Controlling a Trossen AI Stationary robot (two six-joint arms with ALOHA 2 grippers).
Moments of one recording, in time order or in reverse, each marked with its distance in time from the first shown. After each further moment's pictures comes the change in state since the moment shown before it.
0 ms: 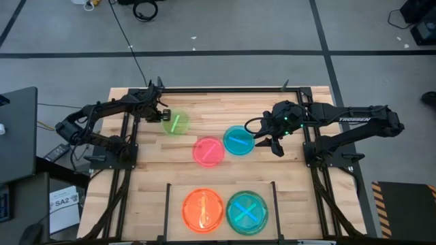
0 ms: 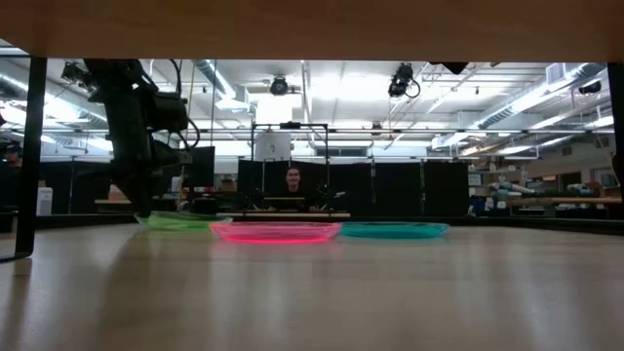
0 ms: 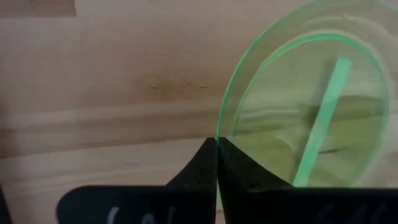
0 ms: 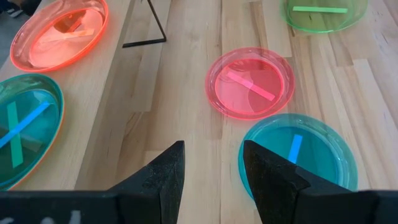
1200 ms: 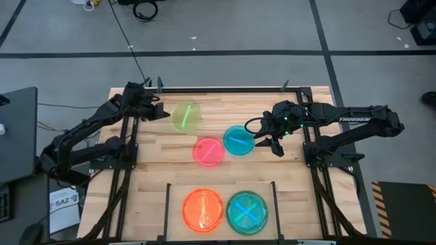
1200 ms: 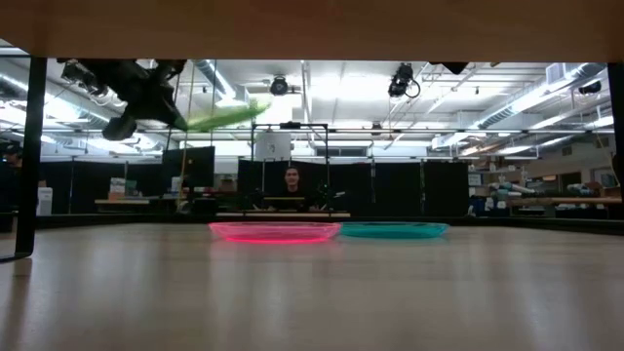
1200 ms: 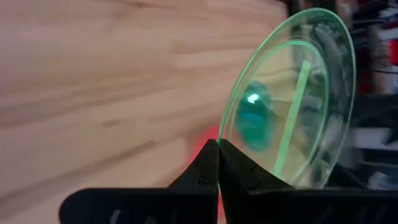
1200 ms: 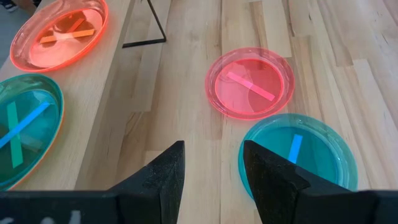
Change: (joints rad) left arm -0.051 -0.495 0.000 0.057 0.419 -0.160; right arm 0.000 0.000 0.000 0.000 0.000 0.000
